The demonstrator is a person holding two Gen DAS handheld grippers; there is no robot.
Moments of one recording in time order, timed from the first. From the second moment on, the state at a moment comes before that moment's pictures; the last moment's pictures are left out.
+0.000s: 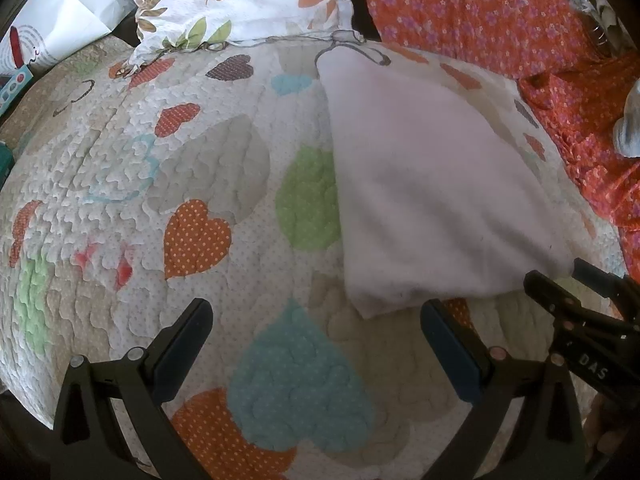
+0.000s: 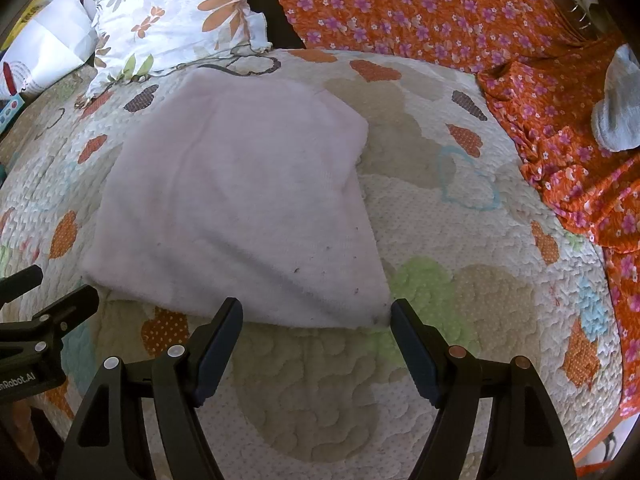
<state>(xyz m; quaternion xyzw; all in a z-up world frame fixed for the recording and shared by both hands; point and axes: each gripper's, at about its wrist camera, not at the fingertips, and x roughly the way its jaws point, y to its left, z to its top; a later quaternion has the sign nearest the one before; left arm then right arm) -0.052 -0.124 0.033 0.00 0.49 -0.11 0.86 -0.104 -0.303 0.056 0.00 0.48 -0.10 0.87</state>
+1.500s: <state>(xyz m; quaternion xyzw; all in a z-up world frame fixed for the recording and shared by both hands) -0.052 -0.119 0.033 0.00 0.48 -0.11 0.87 -0.107 -0.294 0.056 -0.03 0.48 -0.09 0.87</state>
